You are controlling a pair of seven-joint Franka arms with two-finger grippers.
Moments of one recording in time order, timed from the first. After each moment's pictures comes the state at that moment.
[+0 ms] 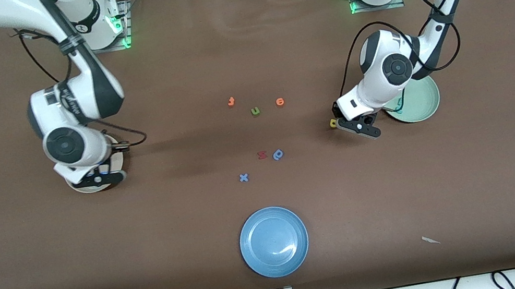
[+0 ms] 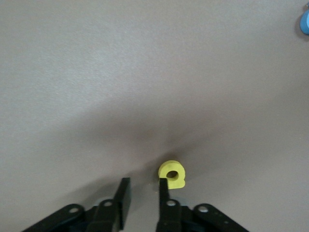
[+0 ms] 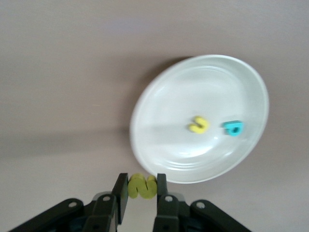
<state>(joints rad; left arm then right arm) -0.04 0.46 -0.34 -2.19 -0.05 2.61 0.12 0.35 0.36 -0.15 -1.93 -0.11 1.94 0.25</state>
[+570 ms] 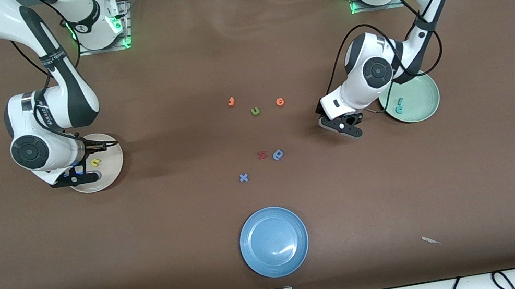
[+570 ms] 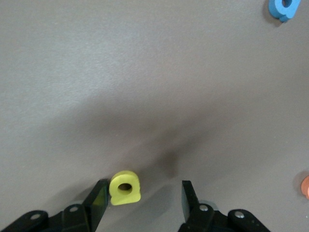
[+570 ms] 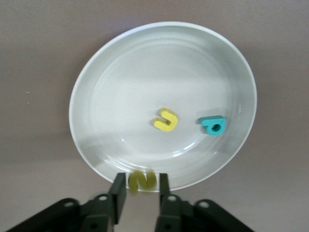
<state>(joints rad) -0.11 0.51 -0.34 -2.15 -0.05 2.61 0.10 0.35 0.34 -0.26 -2.07 -0.04 2.06 0.12</state>
